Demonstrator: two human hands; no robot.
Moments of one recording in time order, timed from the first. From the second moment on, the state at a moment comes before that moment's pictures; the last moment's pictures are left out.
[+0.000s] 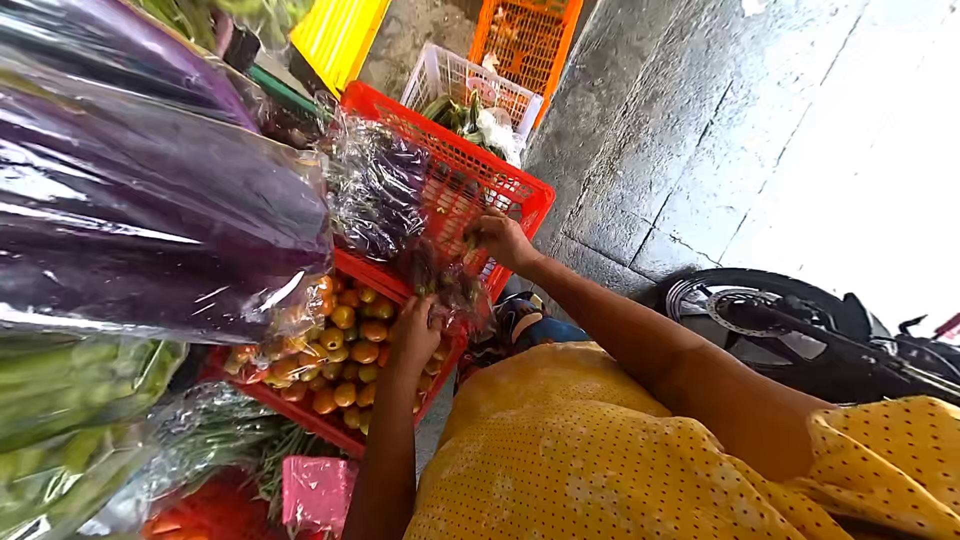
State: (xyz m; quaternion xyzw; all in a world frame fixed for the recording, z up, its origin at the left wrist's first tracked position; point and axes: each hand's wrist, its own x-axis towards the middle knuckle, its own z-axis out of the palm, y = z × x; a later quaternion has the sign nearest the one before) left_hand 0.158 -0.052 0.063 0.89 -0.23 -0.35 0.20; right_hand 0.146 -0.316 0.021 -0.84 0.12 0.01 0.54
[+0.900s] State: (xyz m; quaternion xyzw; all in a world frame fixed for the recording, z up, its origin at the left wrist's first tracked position) left_hand 0.379 -0.190 0.049 0.93 -0.25 -0.25 -0.08; right_hand 0.182 -0.381 0.010 -0.50 0.25 0.27 0.78
